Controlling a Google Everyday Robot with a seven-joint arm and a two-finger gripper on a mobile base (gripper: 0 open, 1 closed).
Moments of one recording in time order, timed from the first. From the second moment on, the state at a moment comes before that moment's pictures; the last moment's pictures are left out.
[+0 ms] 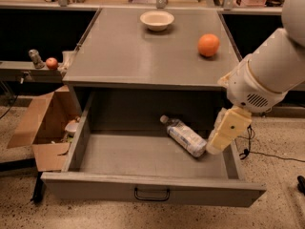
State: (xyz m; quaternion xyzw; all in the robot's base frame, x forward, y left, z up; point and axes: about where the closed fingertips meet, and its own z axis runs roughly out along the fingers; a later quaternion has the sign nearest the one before) arm 0.440 -0.157 0.888 -0.57 0.80 0.05 0.19
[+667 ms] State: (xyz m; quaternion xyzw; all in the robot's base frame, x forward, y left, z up) arm 0.480 -0.110 0.844 -0.54 0.79 0.15 0.25
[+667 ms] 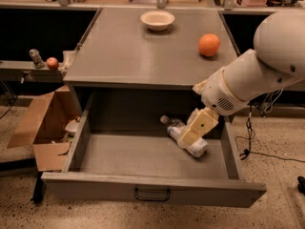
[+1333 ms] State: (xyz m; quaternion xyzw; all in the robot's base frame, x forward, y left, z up) arm 0.485 -0.109 0.830 -0.54 0.79 0.16 0.25
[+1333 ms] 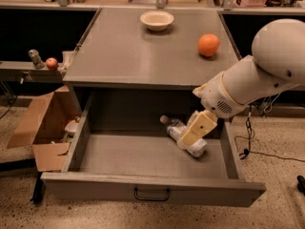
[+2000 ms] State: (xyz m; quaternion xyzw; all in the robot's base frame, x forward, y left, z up) arm 0.520 -0.131 0.766 -0.48 0.81 0.16 0.29
